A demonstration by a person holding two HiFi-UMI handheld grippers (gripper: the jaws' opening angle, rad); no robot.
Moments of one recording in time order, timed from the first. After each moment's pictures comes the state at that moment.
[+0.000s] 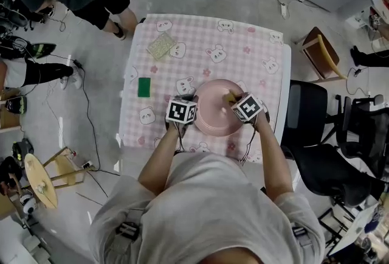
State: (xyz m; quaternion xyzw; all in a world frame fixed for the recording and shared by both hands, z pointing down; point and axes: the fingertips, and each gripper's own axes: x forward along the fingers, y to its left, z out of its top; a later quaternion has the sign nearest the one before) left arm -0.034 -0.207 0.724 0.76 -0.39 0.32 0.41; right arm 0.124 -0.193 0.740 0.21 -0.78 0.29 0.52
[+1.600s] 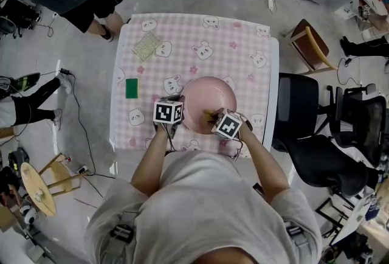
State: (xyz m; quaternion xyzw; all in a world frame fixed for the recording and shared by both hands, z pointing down) left arm -0.045 -0.200 0.729 0.75 -0.41 0.31 0.42; right arm 0.062 -0.091 0.737 0.07 -0.82 0.25 0.51
